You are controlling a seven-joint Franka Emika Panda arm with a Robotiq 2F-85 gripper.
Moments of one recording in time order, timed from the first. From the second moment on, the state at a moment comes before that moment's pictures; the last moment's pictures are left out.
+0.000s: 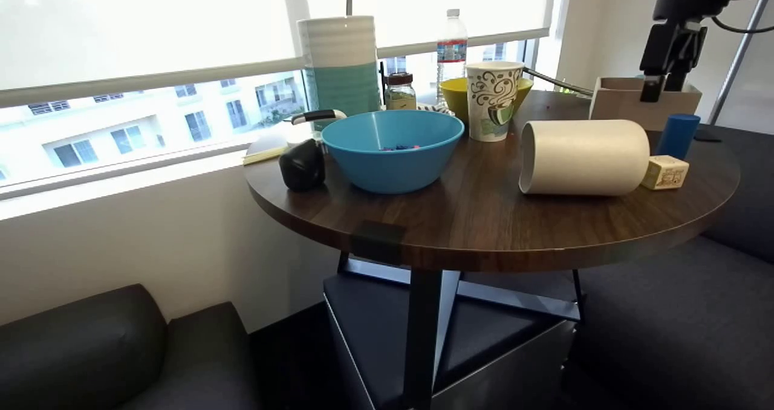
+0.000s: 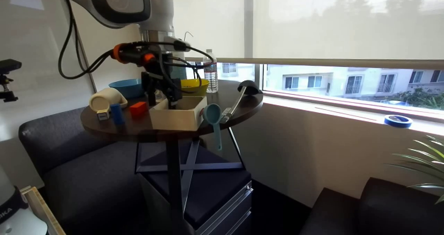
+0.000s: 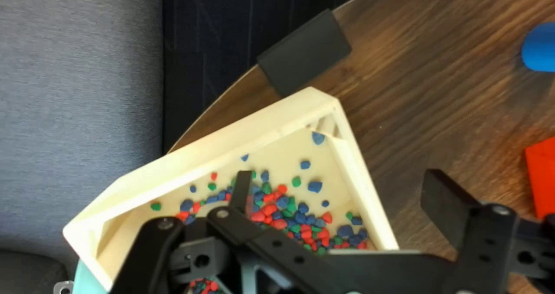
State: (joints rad) arm -0.12 -0.34 -0.27 -2.42 -0.07 2.02 -0.34
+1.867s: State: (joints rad) arm 0.09 -0.59 0.07 -2.49 0.03 1.83 -0.04
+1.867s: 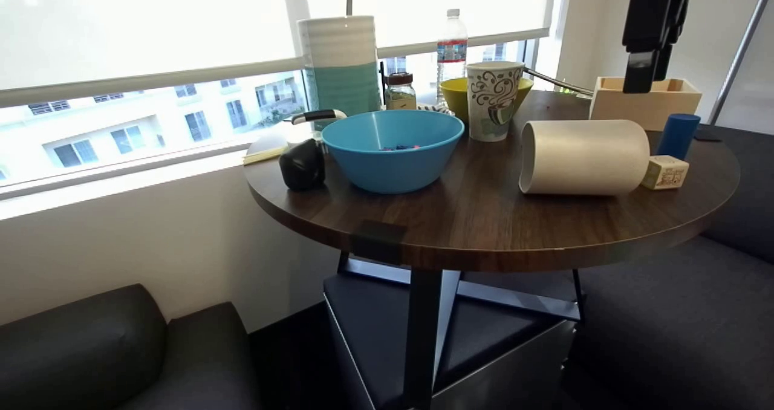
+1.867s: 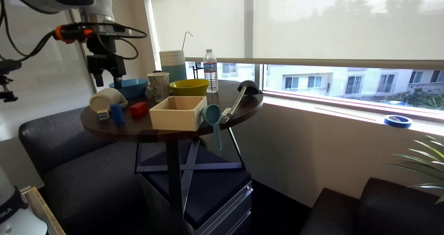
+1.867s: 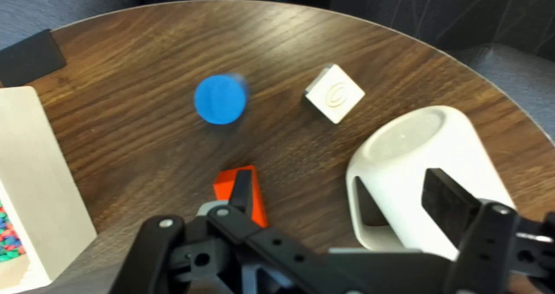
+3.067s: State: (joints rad) arm 0.11 -0.51 0.30 -2.48 0.07 2.04 0.54
